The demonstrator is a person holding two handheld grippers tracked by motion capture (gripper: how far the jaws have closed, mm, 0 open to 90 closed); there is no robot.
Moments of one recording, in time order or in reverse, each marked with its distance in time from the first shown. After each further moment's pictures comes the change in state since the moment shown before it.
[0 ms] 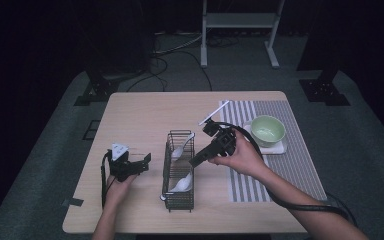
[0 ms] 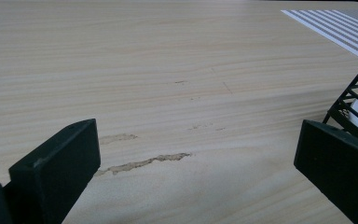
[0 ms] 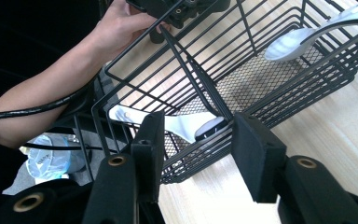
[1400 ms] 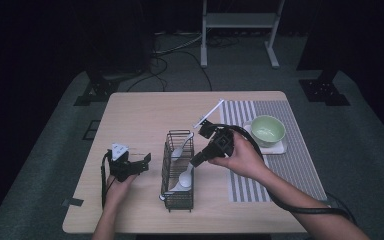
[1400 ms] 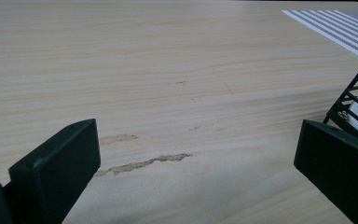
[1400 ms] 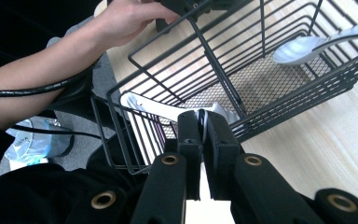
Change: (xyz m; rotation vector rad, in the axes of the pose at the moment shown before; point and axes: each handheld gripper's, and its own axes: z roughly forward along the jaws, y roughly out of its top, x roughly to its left) left arm 0.000 0.000 0.000 -0.006 0.005 0.001; right arm 0.027 0.005 -0.007 0.037 -0.058 -0.090
